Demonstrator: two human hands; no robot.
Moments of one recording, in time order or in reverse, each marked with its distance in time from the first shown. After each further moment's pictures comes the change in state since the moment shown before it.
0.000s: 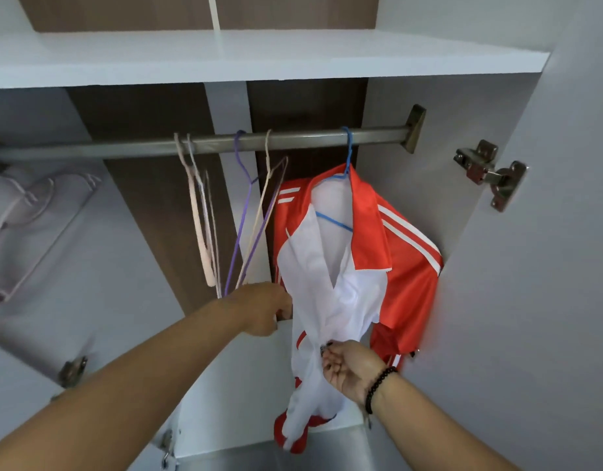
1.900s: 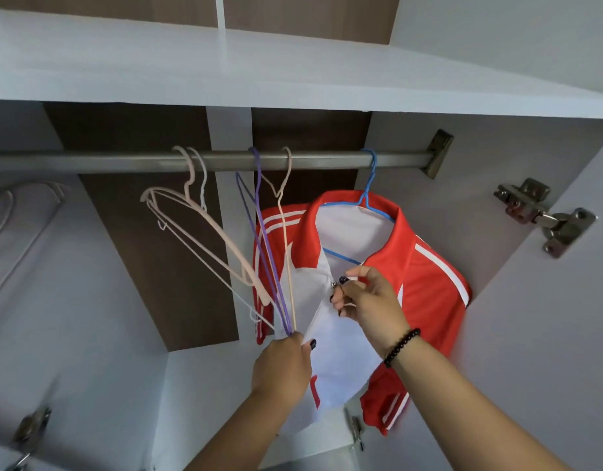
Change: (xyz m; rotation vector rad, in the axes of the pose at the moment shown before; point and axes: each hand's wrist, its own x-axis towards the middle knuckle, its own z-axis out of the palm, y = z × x) left_hand 0.031 0.008 0.070 -0.394 0.442 -0.336; right_hand -0.016 -0.087 0.095 -0.438 -0.036 -0.818
